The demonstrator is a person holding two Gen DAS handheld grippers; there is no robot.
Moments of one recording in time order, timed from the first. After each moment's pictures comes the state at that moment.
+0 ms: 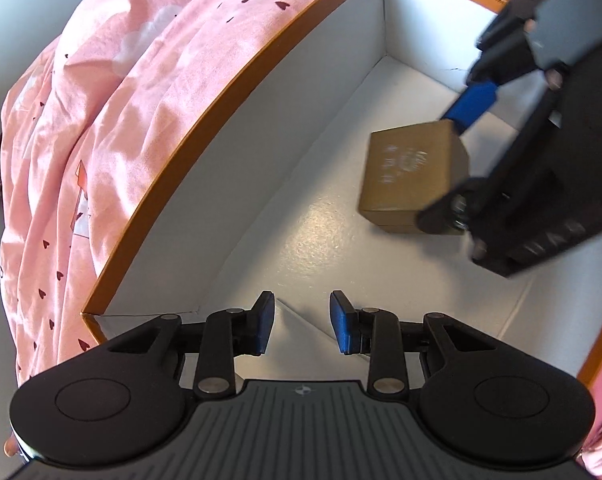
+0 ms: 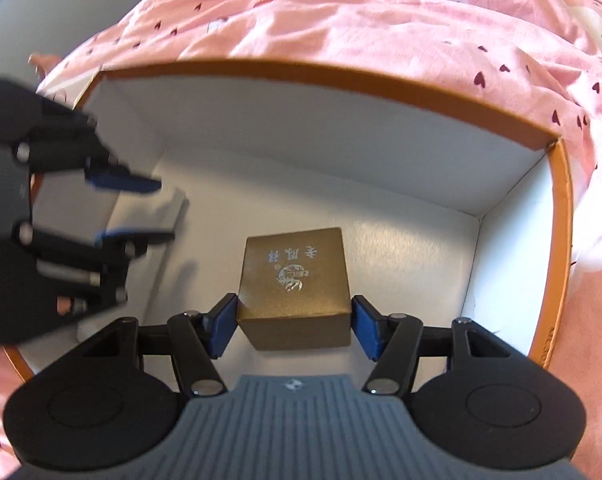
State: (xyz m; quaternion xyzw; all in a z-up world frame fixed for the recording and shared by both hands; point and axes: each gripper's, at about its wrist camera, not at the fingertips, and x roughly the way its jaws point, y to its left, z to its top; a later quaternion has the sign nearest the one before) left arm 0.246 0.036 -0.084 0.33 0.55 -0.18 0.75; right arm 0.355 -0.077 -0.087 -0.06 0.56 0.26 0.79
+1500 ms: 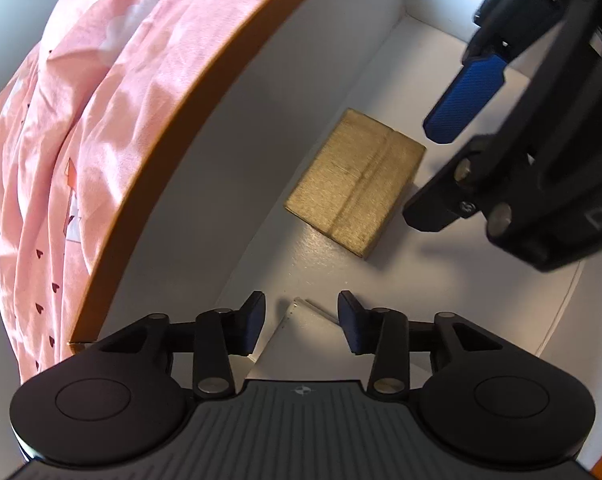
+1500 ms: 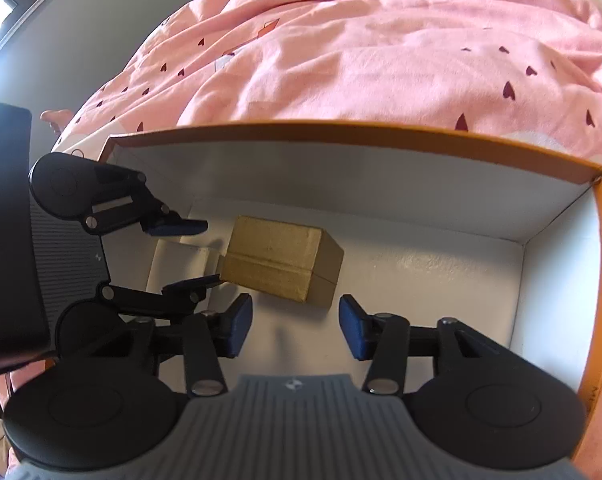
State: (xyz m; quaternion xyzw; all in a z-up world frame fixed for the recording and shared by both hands) left arm 0.291 0.052 -0.131 0.37 0.56 -0.18 0.72; right arm 0.386 -0.064 -0.098 0.02 0.57 0.28 0.77
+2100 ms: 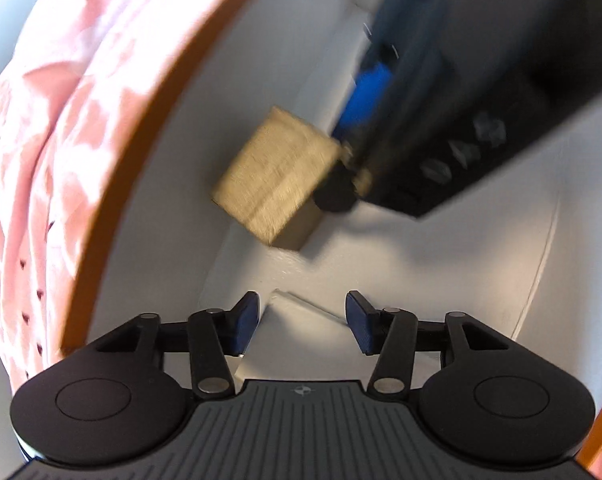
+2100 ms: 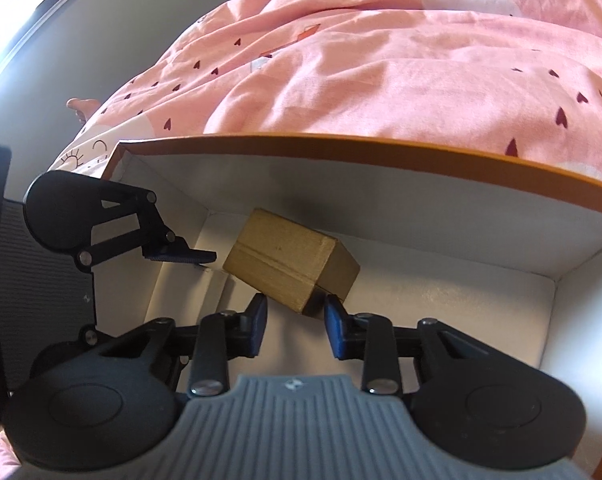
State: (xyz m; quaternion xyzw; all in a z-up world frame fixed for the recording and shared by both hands) left arm 0.287 0.070 -0.121 0.36 0.56 -0.22 0.72; right arm 0.389 -0.048 -0.108 0.01 0.53 0.34 0.78
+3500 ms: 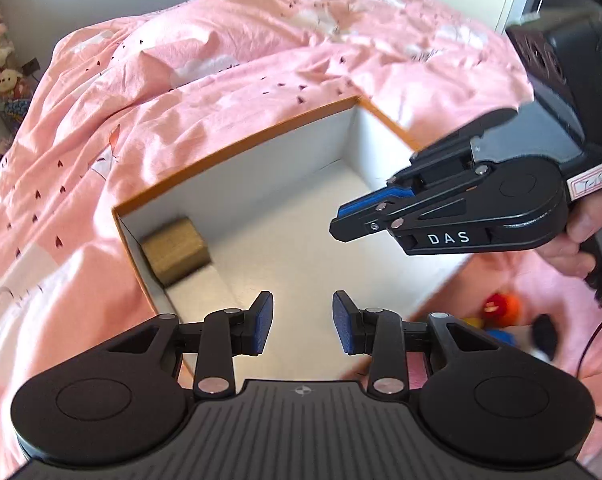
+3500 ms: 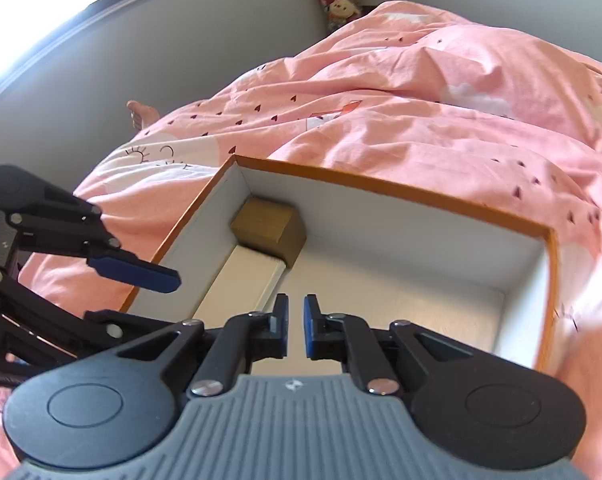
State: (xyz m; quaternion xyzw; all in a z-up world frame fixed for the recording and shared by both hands) left arm 0.199 0.075 -0.005 0.08 0.49 -0.19 0.85; right arm 0.283 -0.072 -0.029 -0.04 0.43 0.35 0.83
